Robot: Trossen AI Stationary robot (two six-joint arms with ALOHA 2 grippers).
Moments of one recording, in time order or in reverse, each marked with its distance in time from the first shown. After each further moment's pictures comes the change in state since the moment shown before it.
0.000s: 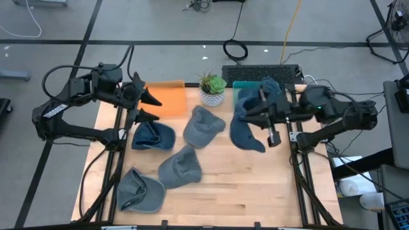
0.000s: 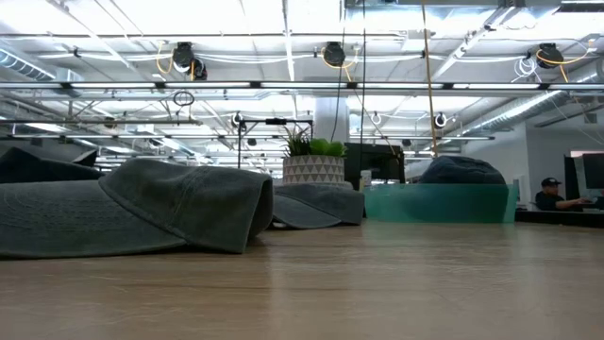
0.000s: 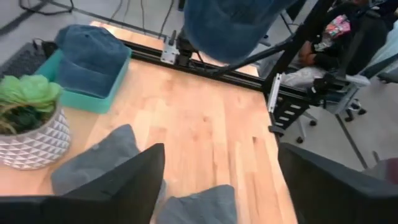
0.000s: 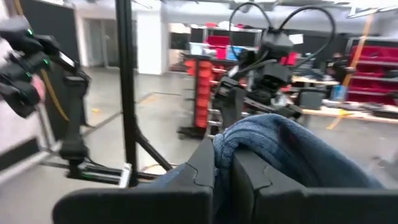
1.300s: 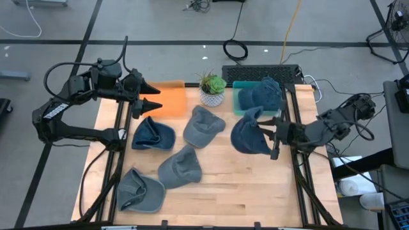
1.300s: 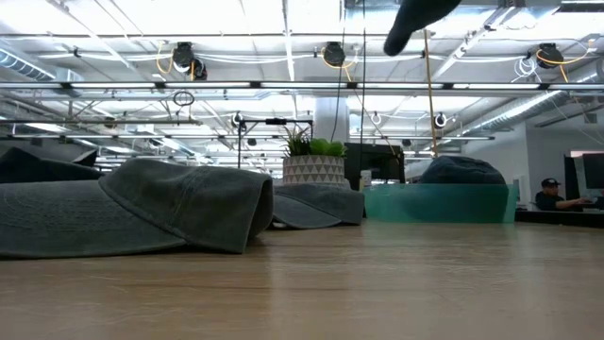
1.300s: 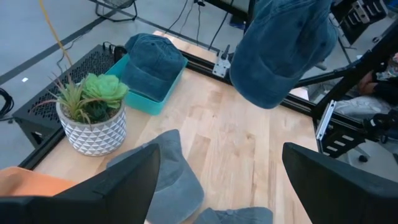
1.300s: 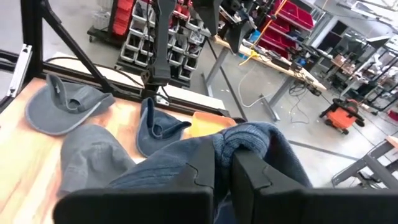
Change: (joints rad) left arm 0.079 0.000 0.000 0.012 -0.146 -0.050; right arm 0.396 -0.019 0.002 -0.432 0.765 -0.105
